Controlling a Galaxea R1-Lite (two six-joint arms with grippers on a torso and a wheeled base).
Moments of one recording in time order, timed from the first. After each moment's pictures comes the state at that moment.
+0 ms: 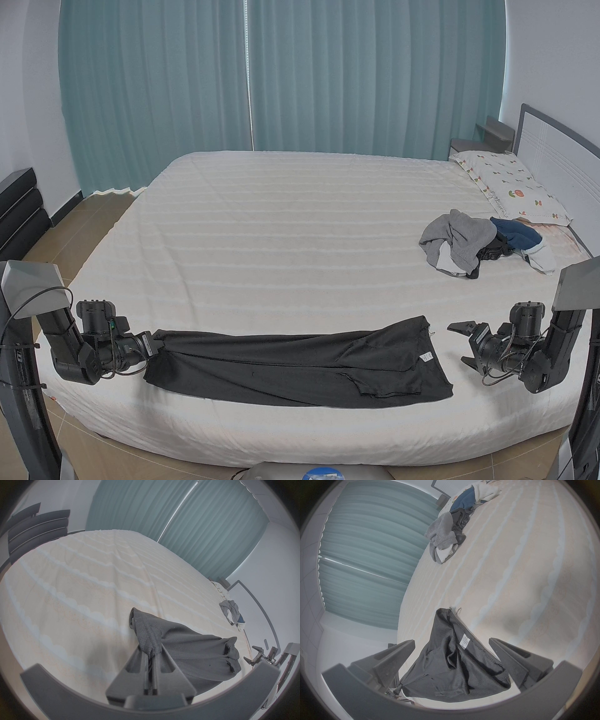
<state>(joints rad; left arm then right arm) 0.15 2.31 -0.60 -1.02 -0.36 -0.34 -0.02 2.28 -0.41 -1.30 0.31 0.97</state>
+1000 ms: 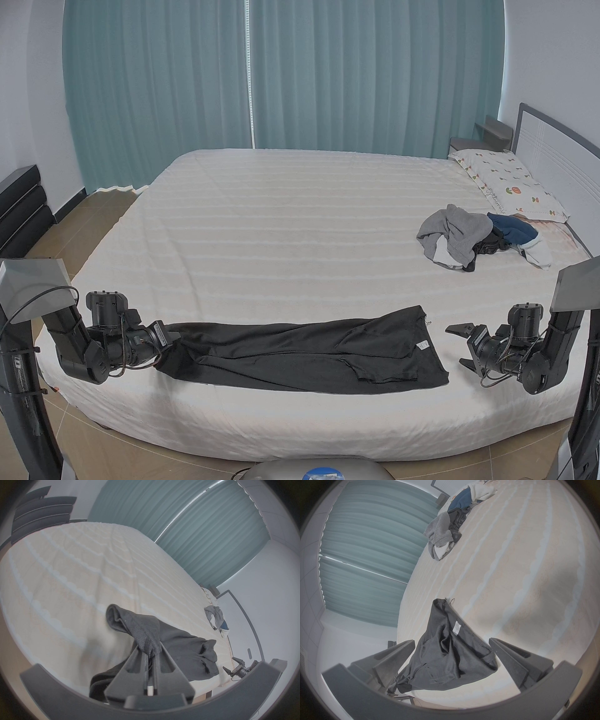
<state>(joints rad) 0.04 2.25 -0.60 -1.02 -0.39 -0.54 -0.02 2.29 -0.41 -1.30 0.31 0.97</state>
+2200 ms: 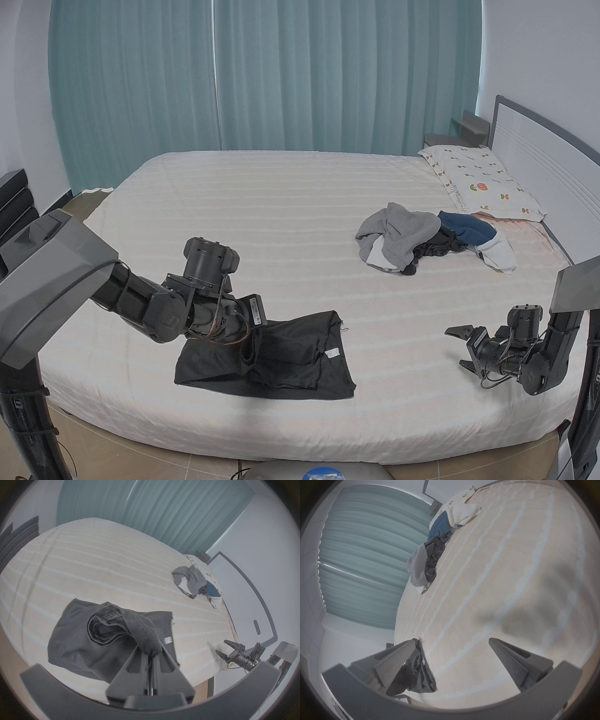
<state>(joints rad) -0.43 2.12 -1.09 -0.28 -0.07 -0.58 -0.01 2.29 -0.41 -1.30 0.31 0.96</state>
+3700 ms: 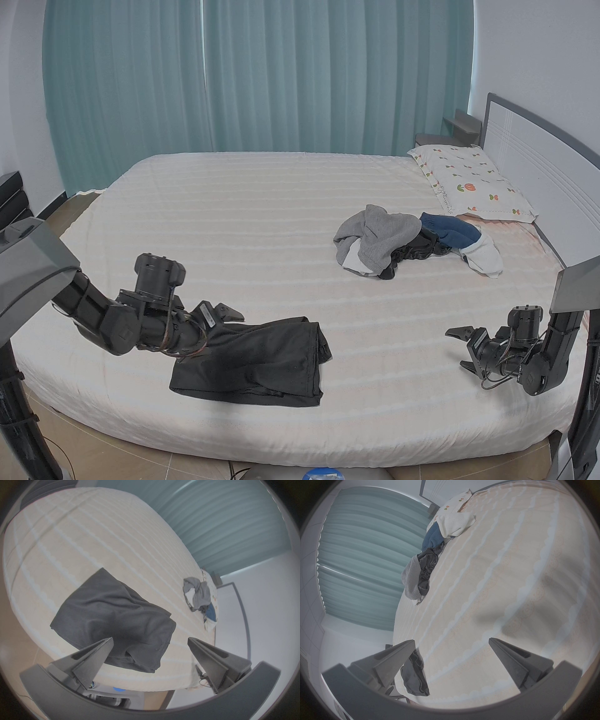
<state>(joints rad) -0.28 2.04 -0.86 -0.39 -0.24 -0.90 -0.01 2.30 -0.40 -1.30 0.31 0.95</state>
